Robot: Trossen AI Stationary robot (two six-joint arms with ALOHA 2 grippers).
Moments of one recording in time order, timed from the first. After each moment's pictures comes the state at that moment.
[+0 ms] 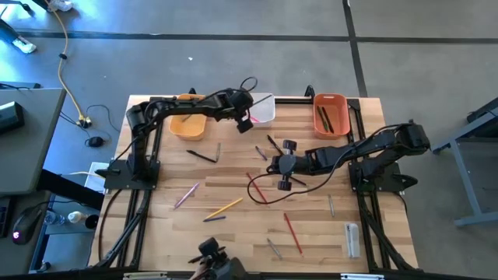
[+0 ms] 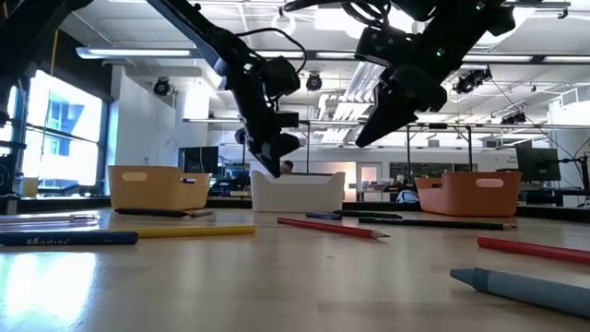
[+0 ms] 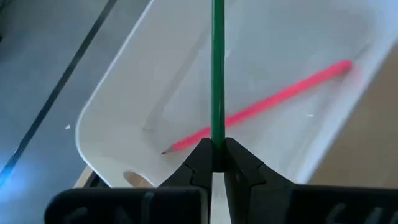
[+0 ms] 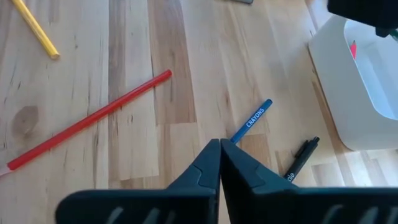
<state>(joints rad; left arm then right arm) 0.60 1.96 1.40 -0.44 -0.33 0.09 0.13 1.51 0.89 -0.26 0.37 0.02</state>
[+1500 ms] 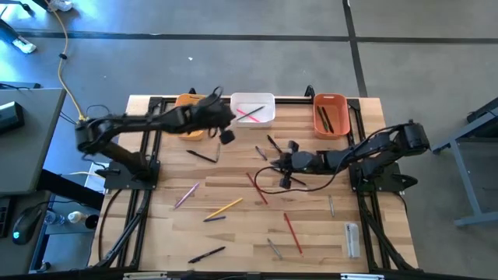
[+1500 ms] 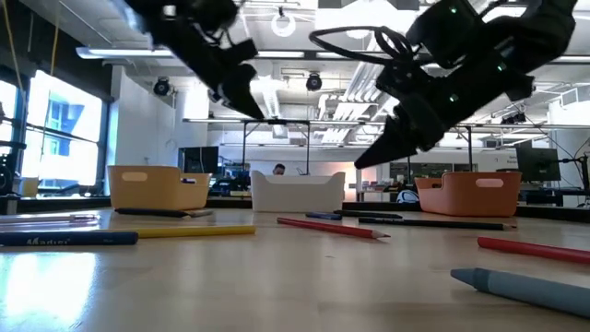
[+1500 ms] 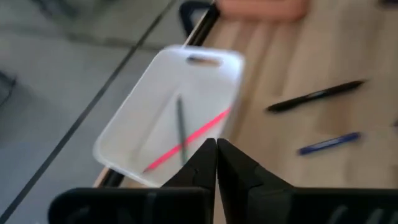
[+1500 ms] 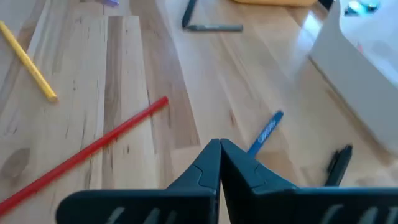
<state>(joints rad) 0.49 1.39 0.89 -0.09 -0.20 0.19 0.06 1.51 0.53 0.40 0.29 0.08</state>
